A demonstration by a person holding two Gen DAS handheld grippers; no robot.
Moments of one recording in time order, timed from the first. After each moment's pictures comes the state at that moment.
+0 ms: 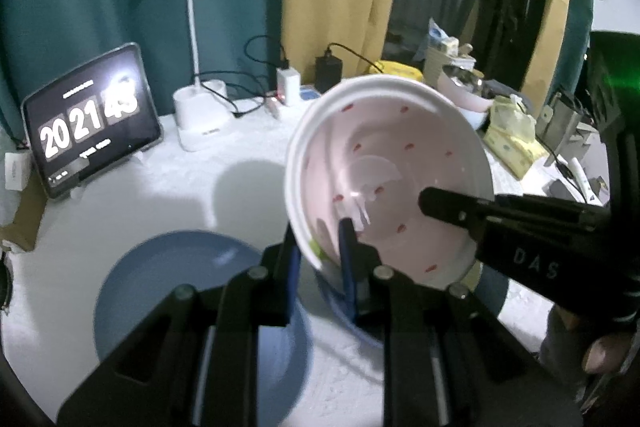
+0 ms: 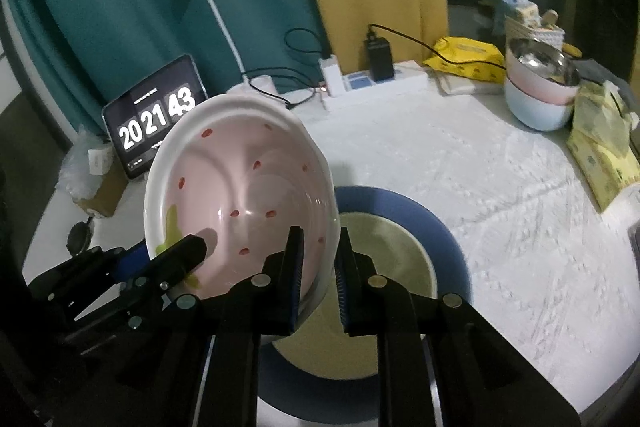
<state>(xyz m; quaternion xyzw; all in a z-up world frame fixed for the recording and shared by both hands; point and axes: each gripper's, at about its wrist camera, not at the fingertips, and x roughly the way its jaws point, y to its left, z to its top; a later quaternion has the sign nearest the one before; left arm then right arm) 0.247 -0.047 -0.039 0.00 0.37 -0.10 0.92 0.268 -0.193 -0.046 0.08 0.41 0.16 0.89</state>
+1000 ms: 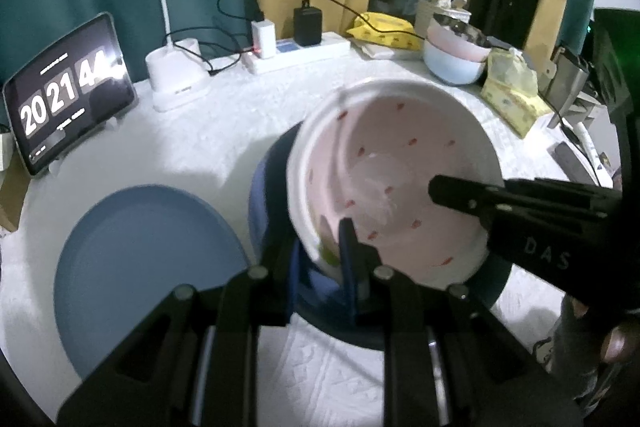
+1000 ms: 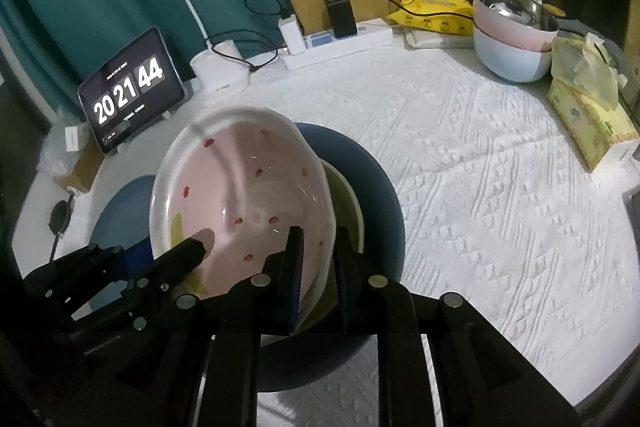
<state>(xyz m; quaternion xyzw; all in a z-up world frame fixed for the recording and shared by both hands) 0.246 -0.082 -0.075 0.02 0.42 -0.10 0.90 0.266 -0.225 -0.081 0.07 0.46 0.15 0.87</state>
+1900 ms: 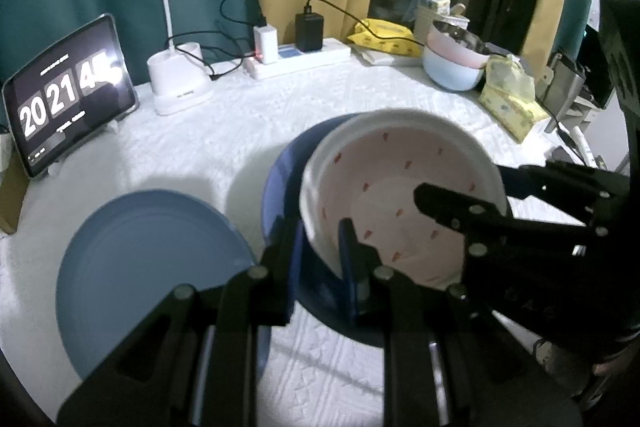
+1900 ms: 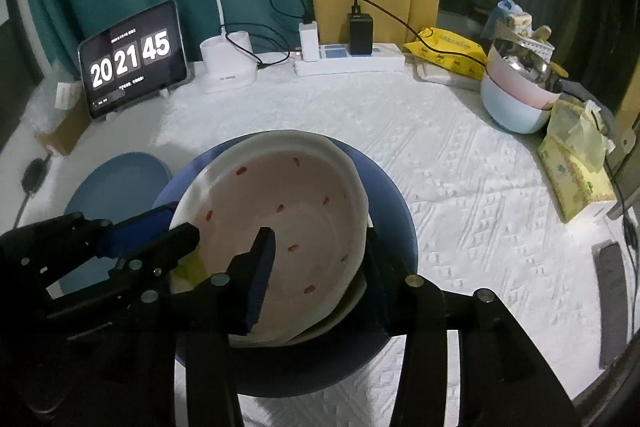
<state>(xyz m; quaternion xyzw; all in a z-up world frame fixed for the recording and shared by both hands) 0.247 -0.073 -0.072 0.02 0.41 -0.10 0.91 0.259 -0.197 -0.072 -0.04 0.43 0.13 0.89</state>
